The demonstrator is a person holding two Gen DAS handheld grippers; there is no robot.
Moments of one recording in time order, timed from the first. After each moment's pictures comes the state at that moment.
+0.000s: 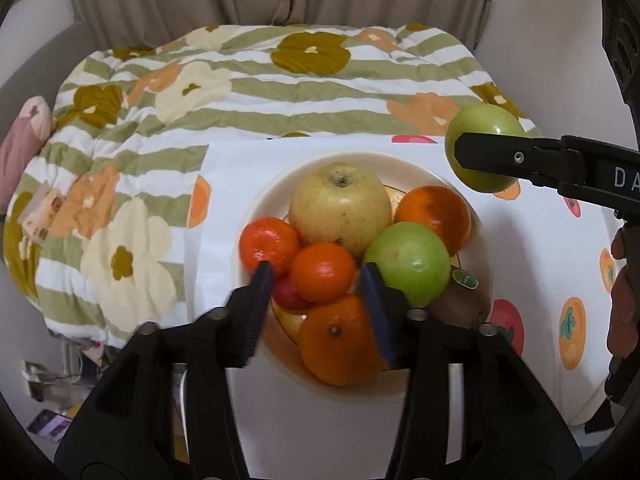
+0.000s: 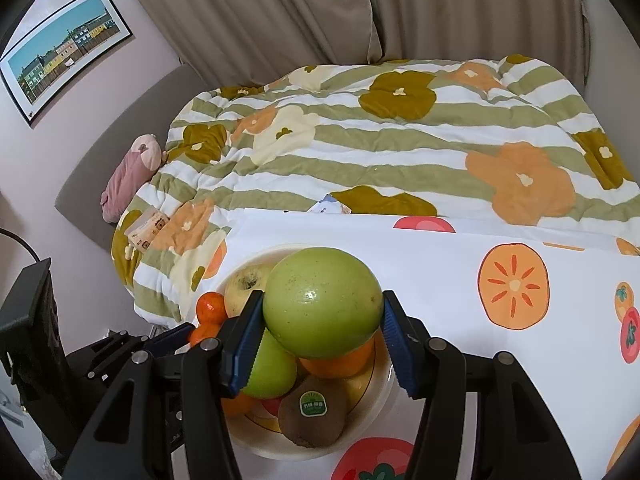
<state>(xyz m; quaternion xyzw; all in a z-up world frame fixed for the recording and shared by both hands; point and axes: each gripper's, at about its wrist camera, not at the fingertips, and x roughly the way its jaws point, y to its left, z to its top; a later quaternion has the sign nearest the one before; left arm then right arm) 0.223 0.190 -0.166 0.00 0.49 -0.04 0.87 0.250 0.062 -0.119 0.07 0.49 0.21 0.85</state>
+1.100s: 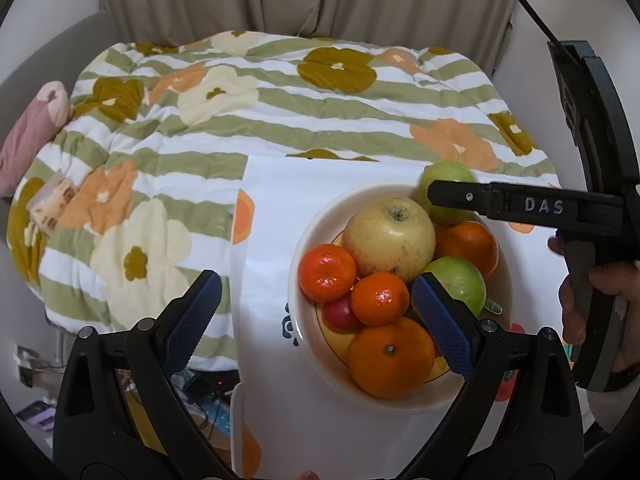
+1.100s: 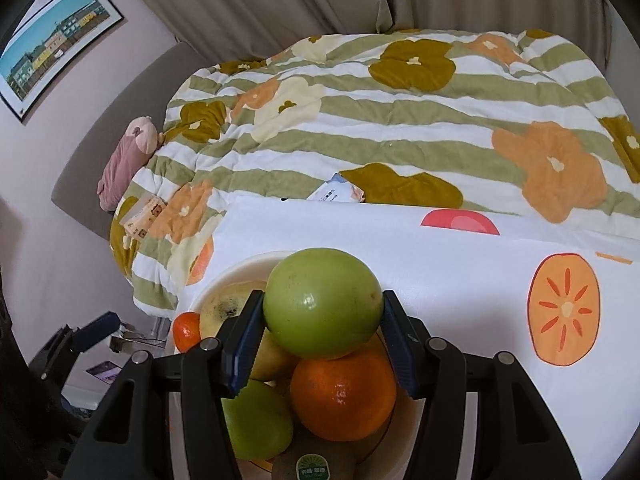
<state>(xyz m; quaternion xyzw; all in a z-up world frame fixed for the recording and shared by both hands) 0.228 0.229 -0.152 -0.03 0.47 -0.02 0.88 0.295 0.084 -0.159 0.09 0.53 0.23 0.81</state>
